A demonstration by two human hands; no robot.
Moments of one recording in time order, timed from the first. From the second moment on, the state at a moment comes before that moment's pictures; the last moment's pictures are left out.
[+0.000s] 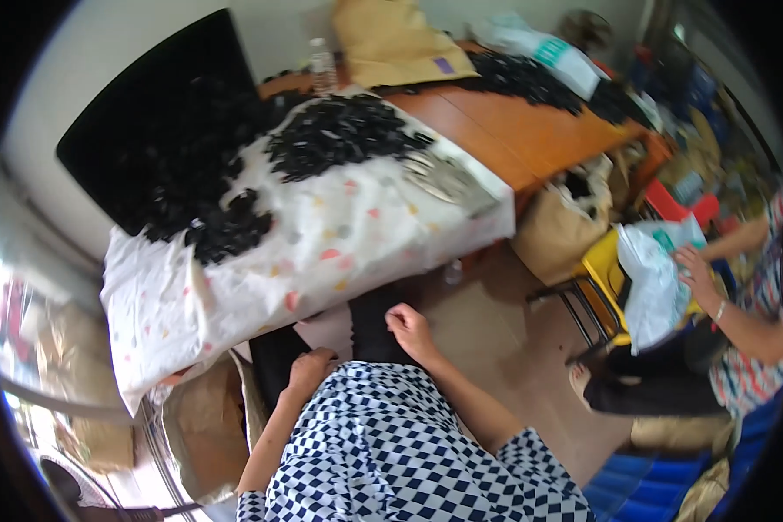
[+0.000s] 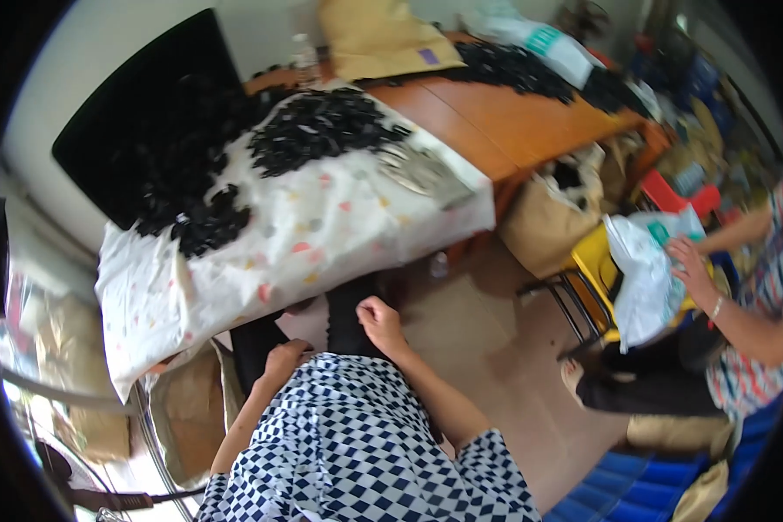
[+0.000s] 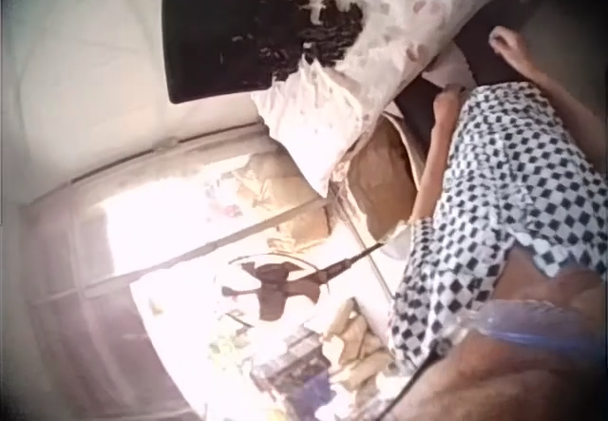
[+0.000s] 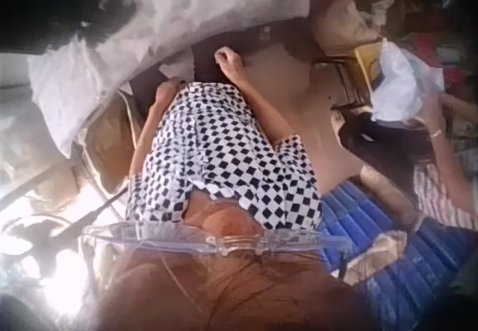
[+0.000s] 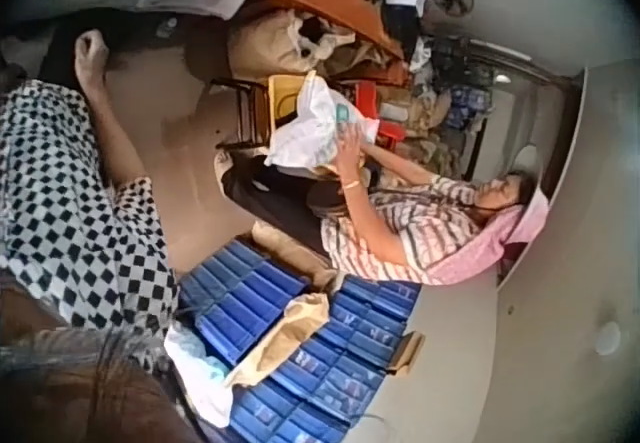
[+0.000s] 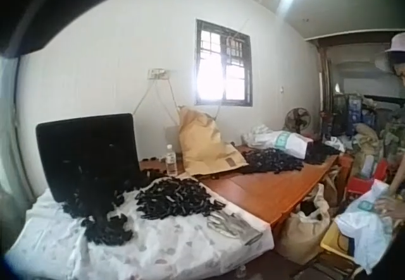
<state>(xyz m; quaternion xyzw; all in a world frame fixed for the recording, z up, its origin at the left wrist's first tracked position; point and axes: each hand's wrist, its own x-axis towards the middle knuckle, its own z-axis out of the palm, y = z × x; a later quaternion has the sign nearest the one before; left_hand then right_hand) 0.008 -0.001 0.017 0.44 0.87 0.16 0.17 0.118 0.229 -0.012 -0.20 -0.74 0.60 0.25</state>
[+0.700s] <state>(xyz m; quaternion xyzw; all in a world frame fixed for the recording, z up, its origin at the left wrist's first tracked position) 0.004 -0.007 0.021 0.44 0.85 0.23 0.20 -0.018 0.417 0.122 -0.11 -0.95 -0.09 0.28</state>
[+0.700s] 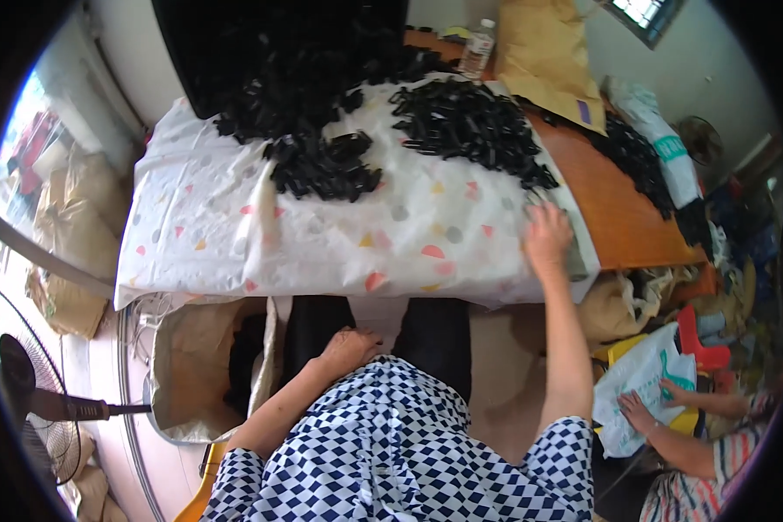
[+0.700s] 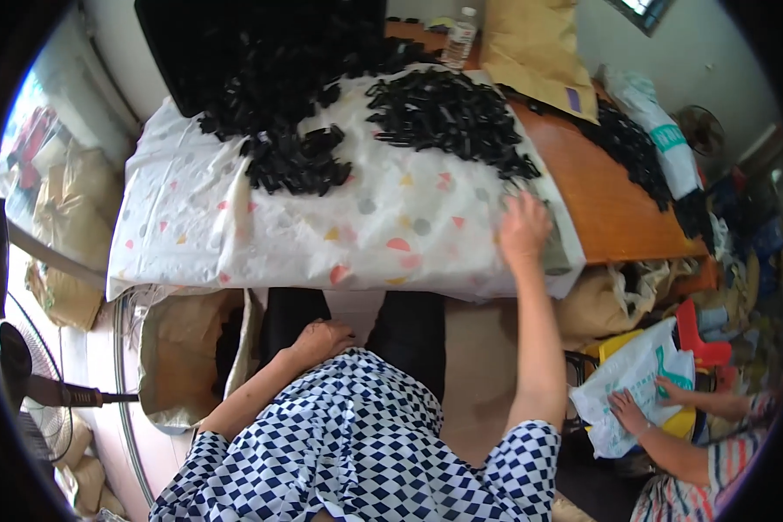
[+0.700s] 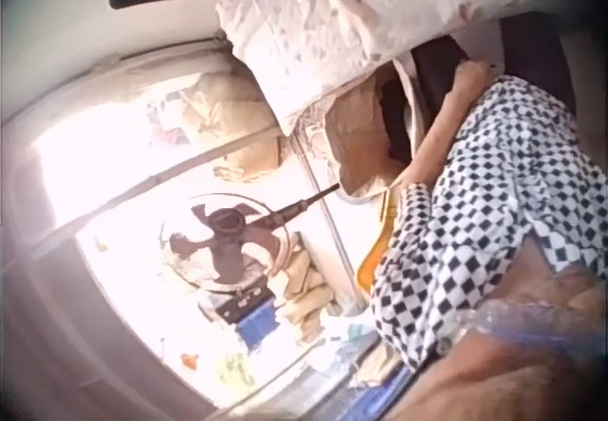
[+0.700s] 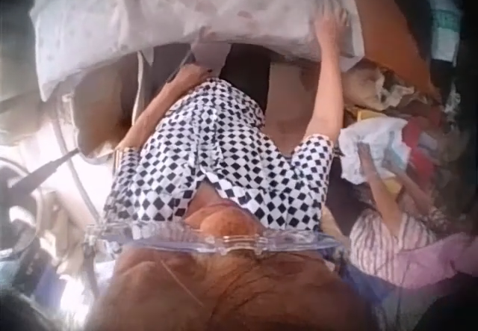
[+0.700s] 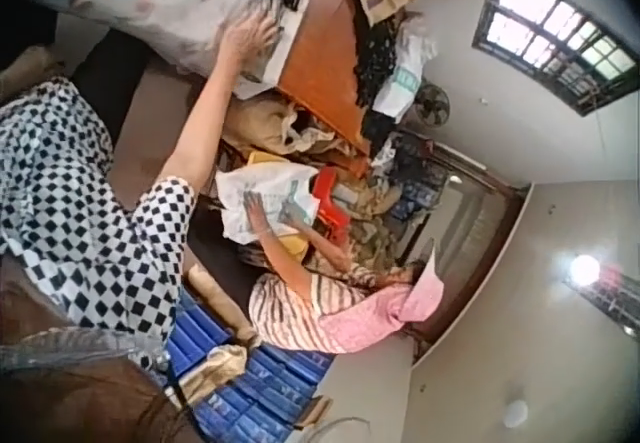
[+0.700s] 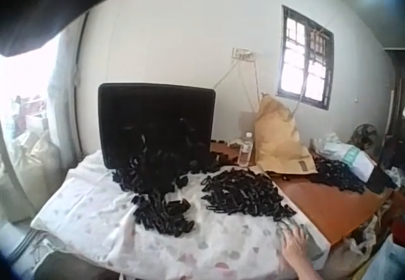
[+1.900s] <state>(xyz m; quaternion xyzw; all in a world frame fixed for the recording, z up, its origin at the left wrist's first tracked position) -0.239 0.019 0.173 0.54 0.83 0.13 0.00 -0.219 0.314 0.147 0.20 -0.96 -0.01 0.18</state>
